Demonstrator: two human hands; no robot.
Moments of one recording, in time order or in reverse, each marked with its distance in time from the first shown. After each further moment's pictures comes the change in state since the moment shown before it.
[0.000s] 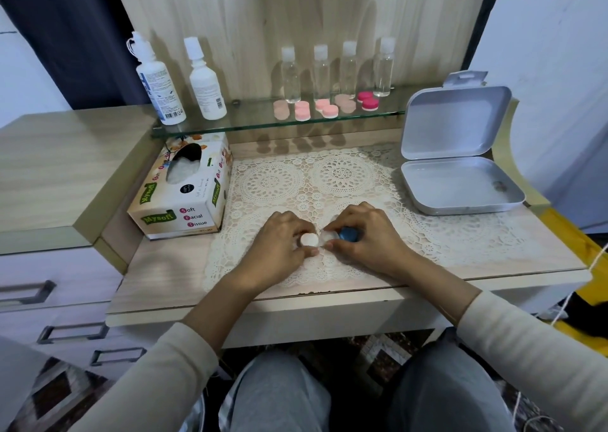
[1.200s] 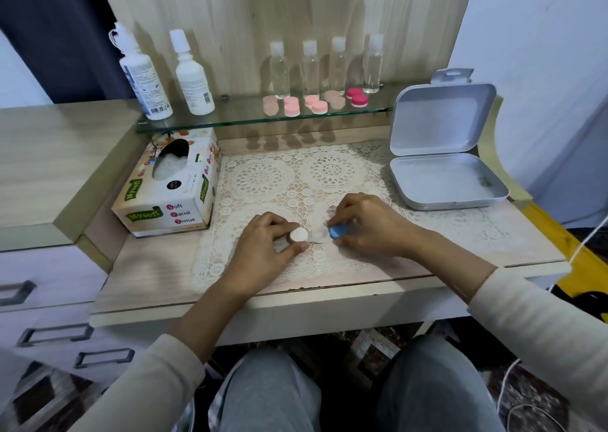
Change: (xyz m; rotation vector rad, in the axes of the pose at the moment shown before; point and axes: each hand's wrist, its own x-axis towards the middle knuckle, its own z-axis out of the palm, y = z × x) left_hand -0.010 -0.008 0.011 -0.142 0.157 -0.042; right_hand 0.006 -0.005 -0.035 -0.268 -0.291 0.013
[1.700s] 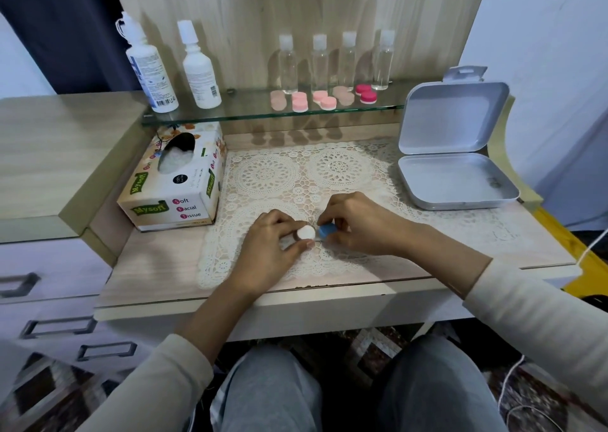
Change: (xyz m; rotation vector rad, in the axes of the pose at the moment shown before) left_hand -0.001 -0.004 0.004 -0.009 0.056 0.046; right_hand 0.011 -0.028 -0.002 -0.039 -0.071 -0.152
